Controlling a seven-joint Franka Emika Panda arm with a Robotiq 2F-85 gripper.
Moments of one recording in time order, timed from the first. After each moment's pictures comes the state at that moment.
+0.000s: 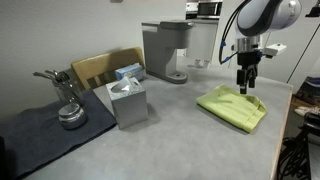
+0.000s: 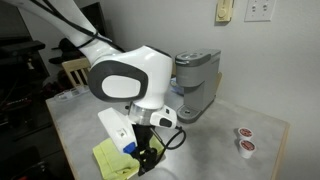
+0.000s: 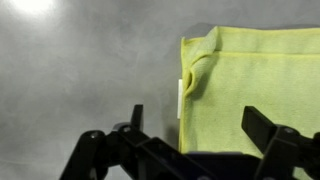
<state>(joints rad) -0.21 0.35 -0.18 -2.31 0.08 2.34 -0.35</state>
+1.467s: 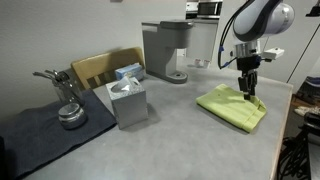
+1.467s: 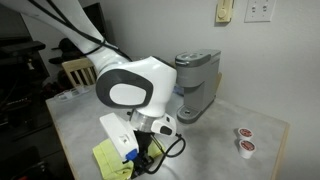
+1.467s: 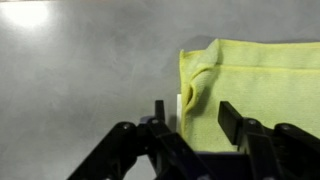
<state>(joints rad) -0.24 0.40 -0.15 -2.28 0.08 2.28 -0.36</state>
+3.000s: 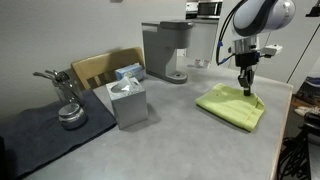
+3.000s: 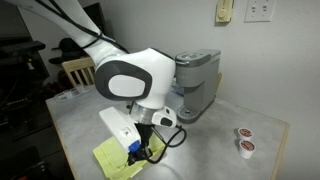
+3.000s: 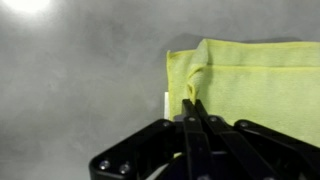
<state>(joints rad) -0.25 0.37 -0.13 -2.28 0.08 2.27 -0.40</state>
